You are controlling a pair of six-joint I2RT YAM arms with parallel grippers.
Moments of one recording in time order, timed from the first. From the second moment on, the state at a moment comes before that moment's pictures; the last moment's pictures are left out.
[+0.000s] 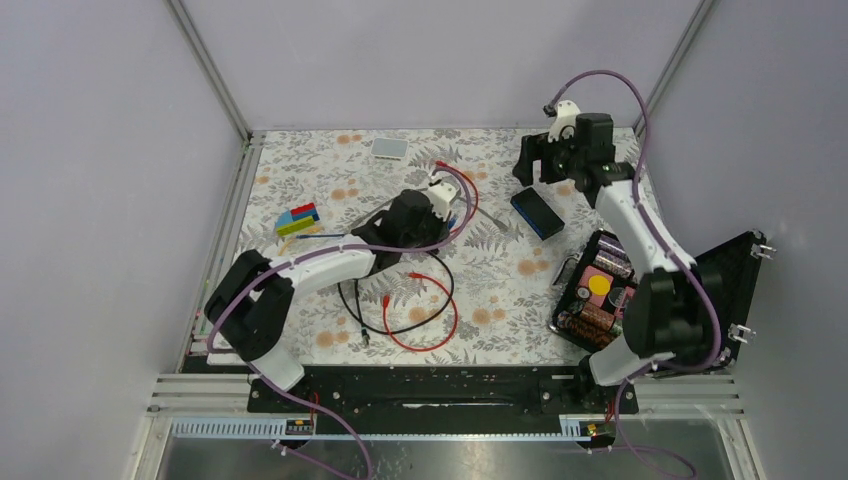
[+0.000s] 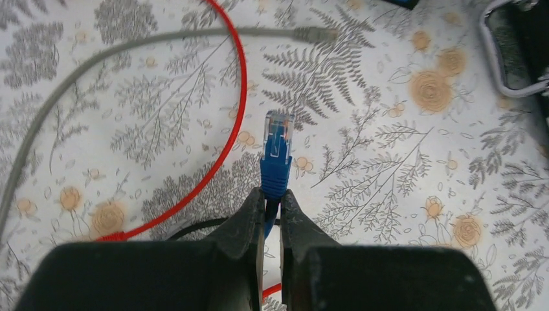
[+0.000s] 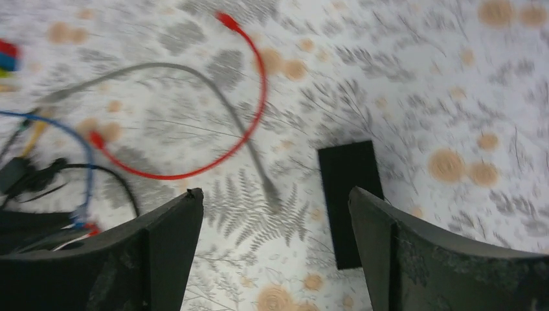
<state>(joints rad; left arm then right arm) -0.74 1.62 1.04 0.06 0.07 -0.05 0.14 1.49 1.30 -0.31 -0.38 -0.03</state>
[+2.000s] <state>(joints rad) -1.00 1.79 0.95 0.10 -0.19 -0.21 0.21 2.06 1.54 -1.05 -0.35 -0.42</state>
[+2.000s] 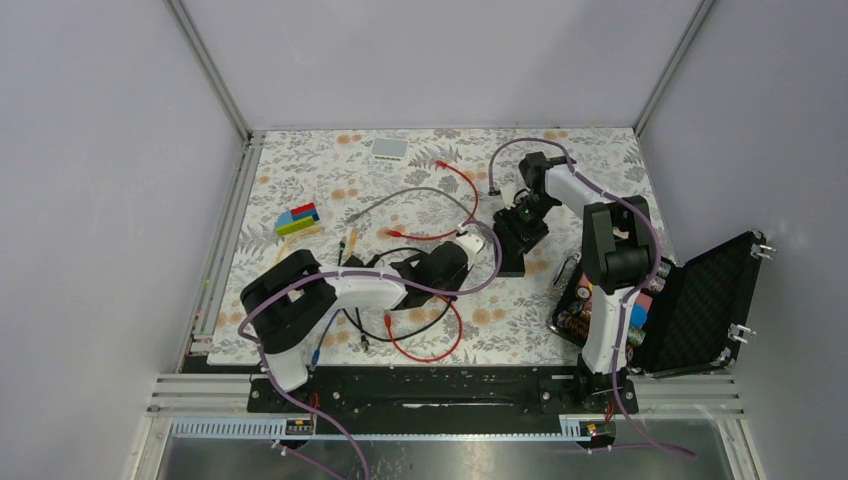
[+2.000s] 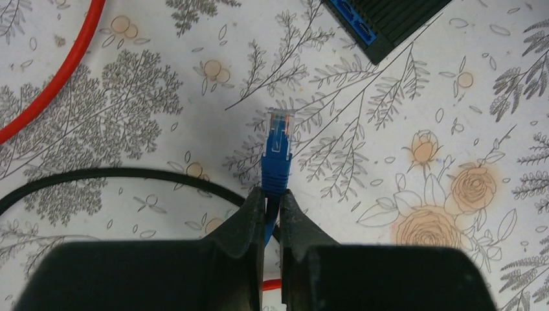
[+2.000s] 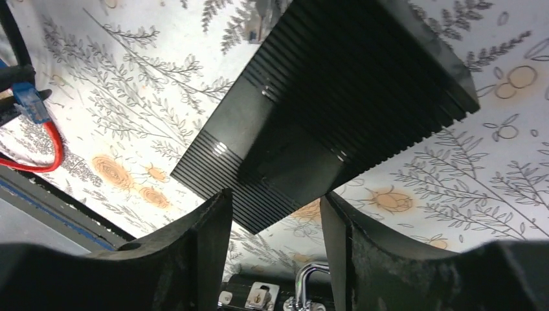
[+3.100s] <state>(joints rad) -0.95 1.62 0.80 0.14 -0.25 0.01 0.27 2.09 1.57 -0.78 -0.16 0.12</state>
